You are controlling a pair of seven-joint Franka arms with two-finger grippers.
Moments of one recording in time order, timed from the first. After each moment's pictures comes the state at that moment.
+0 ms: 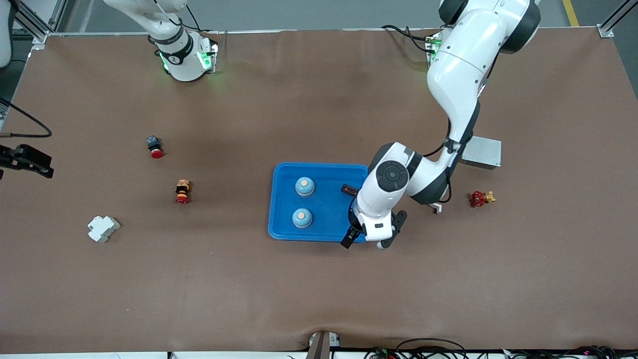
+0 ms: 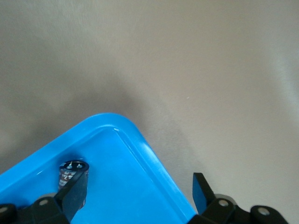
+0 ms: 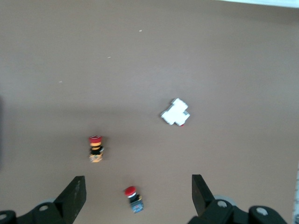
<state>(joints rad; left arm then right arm) -0.46 0.85 -0.13 -1.33 0.06 2.41 -1.53 -0.11 0.18 0.04 -1.38 -0.08 1.60 -0.12</state>
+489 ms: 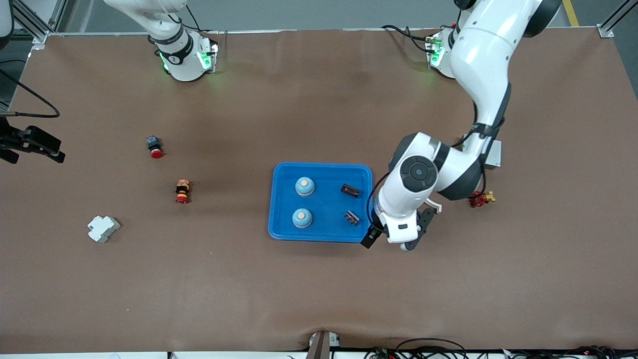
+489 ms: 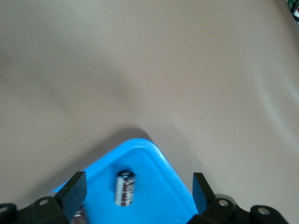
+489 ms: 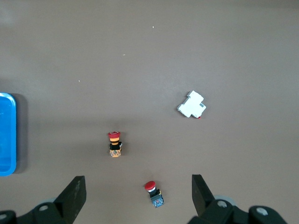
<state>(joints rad) -0.39 0.71 -0.13 -1.33 0.06 2.17 -1.43 -0.11 0.07 0.05 -1.51 -0.02 1.65 -0.07</state>
